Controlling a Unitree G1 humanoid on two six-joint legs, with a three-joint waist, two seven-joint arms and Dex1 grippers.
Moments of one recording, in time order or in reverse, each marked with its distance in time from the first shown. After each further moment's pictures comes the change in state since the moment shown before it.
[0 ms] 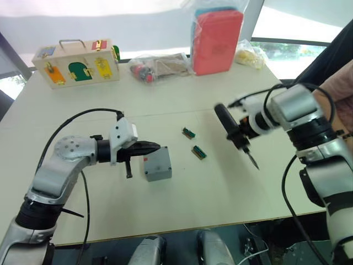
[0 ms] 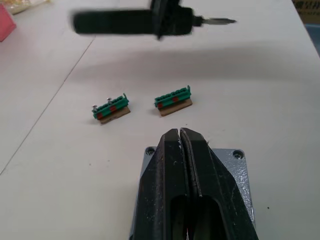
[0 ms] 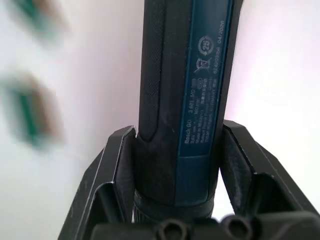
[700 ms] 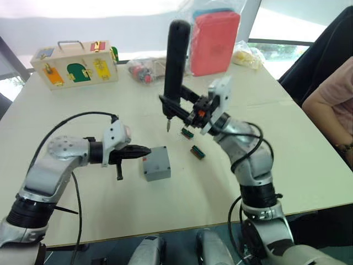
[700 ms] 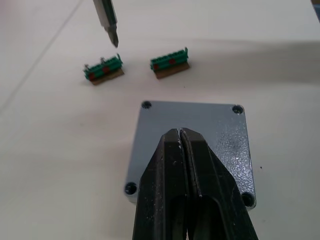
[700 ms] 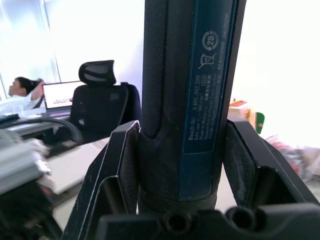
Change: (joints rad) left arm 0.029 0.029 -0.031 0.094 0.051 0.000 -0.053; right arm 0.561 0.565 -0.118 -0.422 0.027 -1.049 -0.128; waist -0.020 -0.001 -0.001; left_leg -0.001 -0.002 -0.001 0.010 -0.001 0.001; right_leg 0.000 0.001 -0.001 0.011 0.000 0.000
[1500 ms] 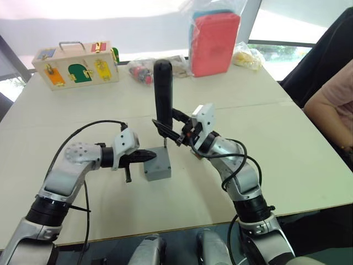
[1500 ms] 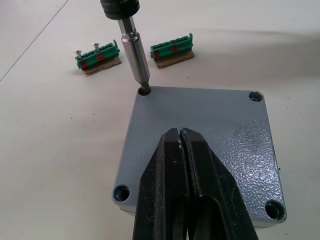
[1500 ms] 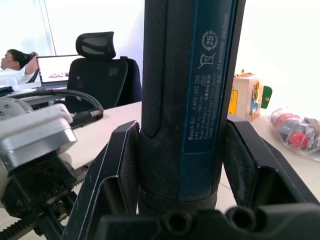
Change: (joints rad) left arm -0.023 -0.073 -0.051 0.096 0.067 -0.092 0.016; right arm 0.086 -0.009 0.077 0.069 -0.085 -0.122 -0.023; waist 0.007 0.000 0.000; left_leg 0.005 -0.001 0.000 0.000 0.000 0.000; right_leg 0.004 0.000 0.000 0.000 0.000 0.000
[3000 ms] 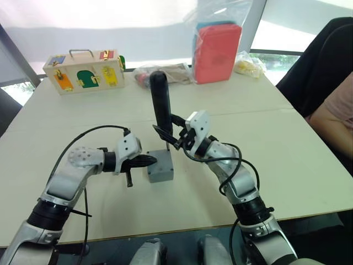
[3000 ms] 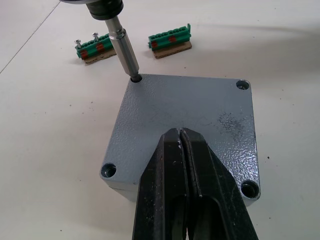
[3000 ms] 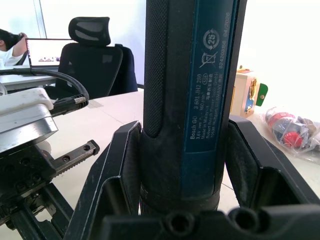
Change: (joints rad) left arm 0.029 -0.005 -0.024 -0.022 0.027 0.027 0.015; right arm 0.032 -0.033 0.064 0.035 -0.064 -0.007 -0.064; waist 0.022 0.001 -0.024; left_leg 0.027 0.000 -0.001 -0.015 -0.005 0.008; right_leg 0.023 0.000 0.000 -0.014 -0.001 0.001
